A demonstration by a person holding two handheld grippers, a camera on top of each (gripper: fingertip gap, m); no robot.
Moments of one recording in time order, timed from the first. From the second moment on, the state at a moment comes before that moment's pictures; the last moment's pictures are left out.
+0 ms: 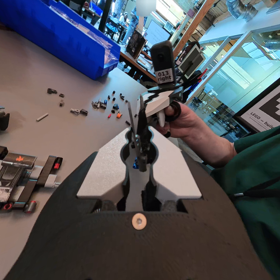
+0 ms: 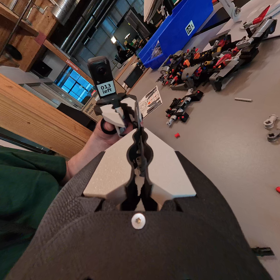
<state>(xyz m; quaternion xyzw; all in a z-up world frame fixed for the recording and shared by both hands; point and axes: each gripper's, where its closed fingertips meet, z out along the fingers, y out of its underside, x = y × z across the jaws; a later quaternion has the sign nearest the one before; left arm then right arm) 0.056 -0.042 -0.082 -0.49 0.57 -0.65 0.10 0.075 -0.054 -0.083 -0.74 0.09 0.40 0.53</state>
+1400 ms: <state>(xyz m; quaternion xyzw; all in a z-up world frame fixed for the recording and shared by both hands) 0.054 -0.043 -0.118 -0.53 0.58 -0.61 0.08 0.065 -0.058 -0.120 -0.78 0.11 0.40 0.47</state>
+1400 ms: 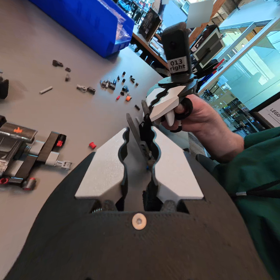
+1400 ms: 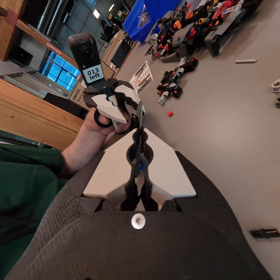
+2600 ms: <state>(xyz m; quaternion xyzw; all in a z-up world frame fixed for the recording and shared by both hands) 0.039 -0.049 -0.127 -0.45 0.73 -0.49 0.17 0.067 -0.077 -0.131 -0.87 -0.14 0.21 0.42</state>
